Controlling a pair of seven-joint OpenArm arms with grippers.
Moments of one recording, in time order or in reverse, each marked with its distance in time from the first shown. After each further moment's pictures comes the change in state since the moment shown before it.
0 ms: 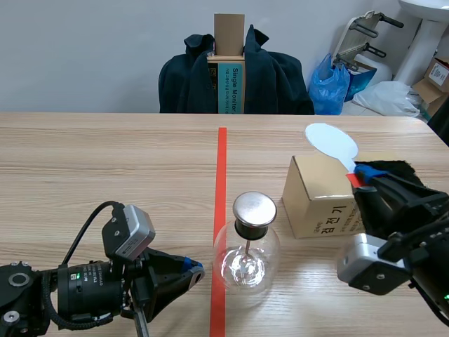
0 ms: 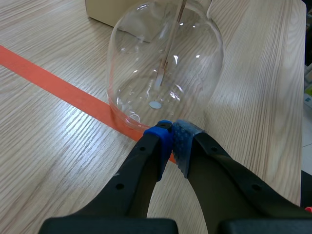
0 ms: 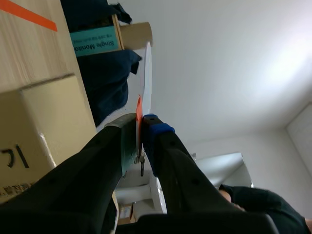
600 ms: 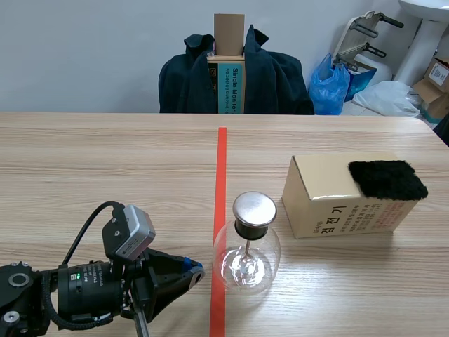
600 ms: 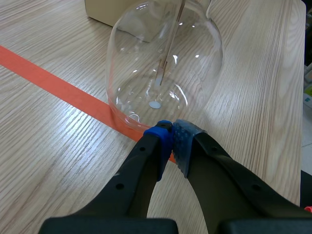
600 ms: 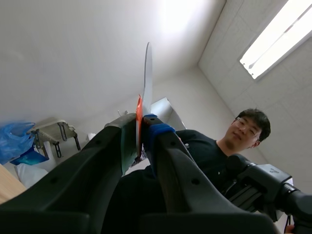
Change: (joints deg) left arm 0.0 0.0 0.0 0.0 0.0 -0.3 0.0; right arm -8.3 0.0 16.5 16.7 24.0 0.0 2.3
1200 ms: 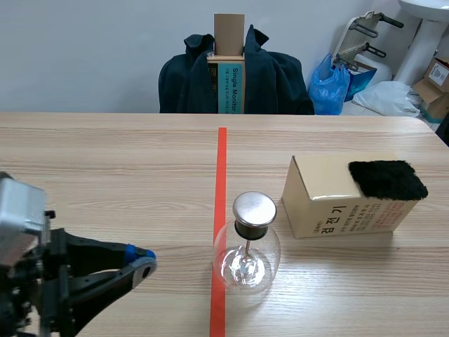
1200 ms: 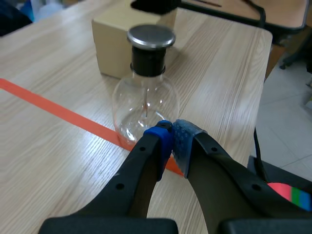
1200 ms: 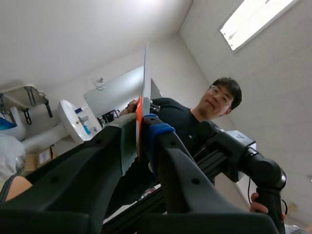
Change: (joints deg) left arm 27.3 -12.9 -21.8 33.8 -3.1 -1.5 -0.5; right arm 0.5 0.0 9.4 -0.7 2.3 1.8 -3.0
